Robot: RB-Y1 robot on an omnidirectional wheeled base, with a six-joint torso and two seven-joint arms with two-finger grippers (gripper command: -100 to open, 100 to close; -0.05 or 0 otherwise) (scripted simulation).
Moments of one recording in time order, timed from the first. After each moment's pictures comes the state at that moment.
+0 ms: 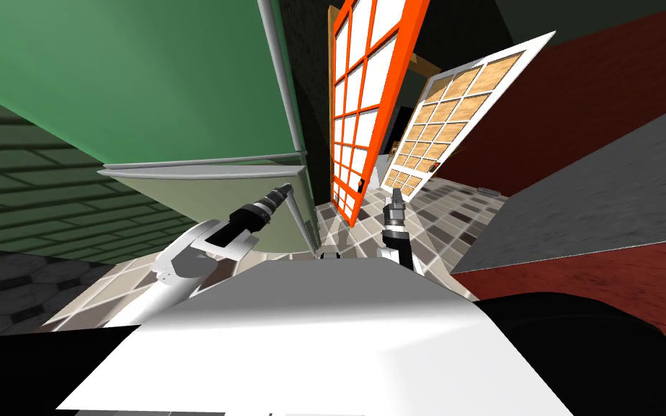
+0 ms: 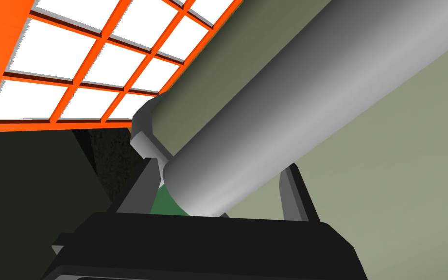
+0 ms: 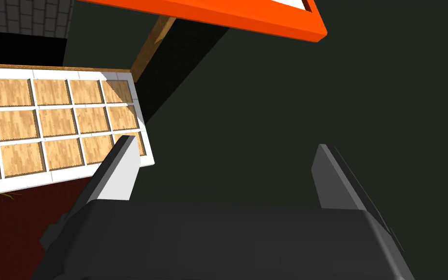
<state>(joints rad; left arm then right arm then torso) 0.16 0.85 -0.09 -2.56 0.00 0.72 0.00 0.48 -0.03 -0.03 -2.24 0.04 -0.38 0.16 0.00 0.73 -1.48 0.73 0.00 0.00</state>
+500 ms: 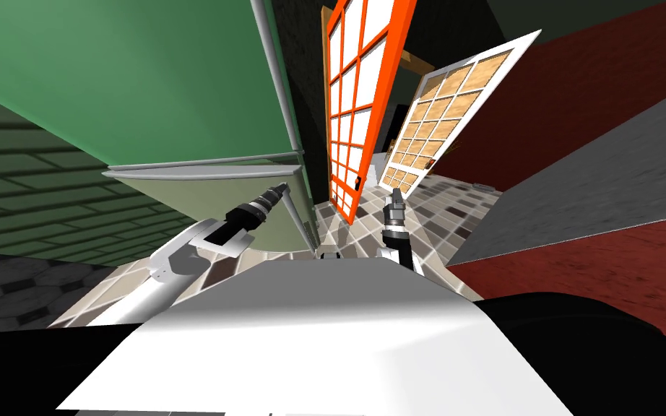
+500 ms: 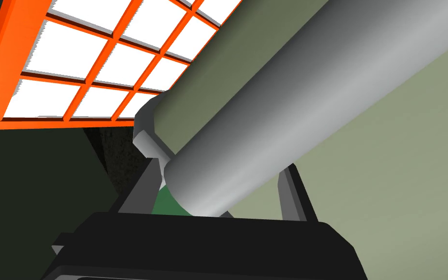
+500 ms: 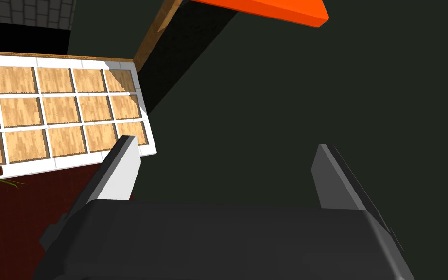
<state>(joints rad) 0.20 0.91 -0.03 -2.48 0.00 0.58 0.07 0.48 -0.03 -0.03 -2.24 0.04 -0.38 0.16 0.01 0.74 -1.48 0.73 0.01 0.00</state>
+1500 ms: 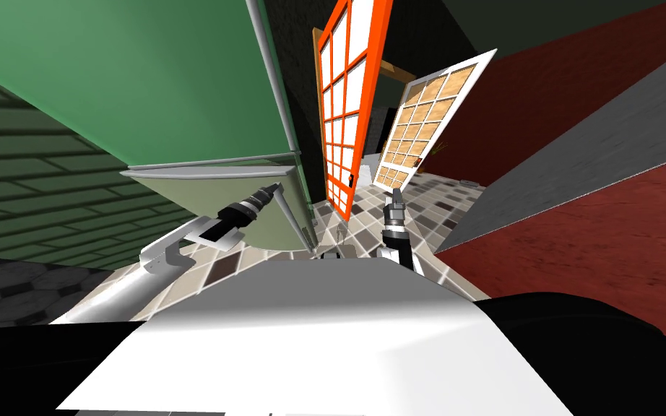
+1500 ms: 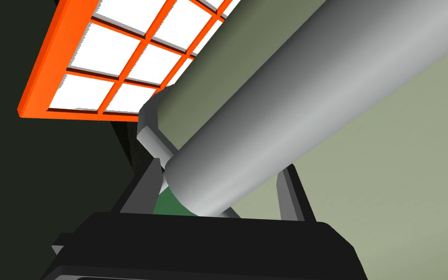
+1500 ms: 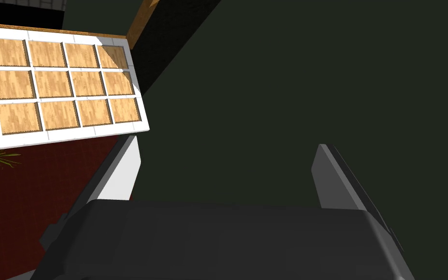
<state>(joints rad) 0.26 1.03 0.05 -2.25 -0.02 0.26 0.21 0.48 -0.03 -0.03 -2.24 0.04 -0.38 0.16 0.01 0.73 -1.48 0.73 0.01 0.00</state>
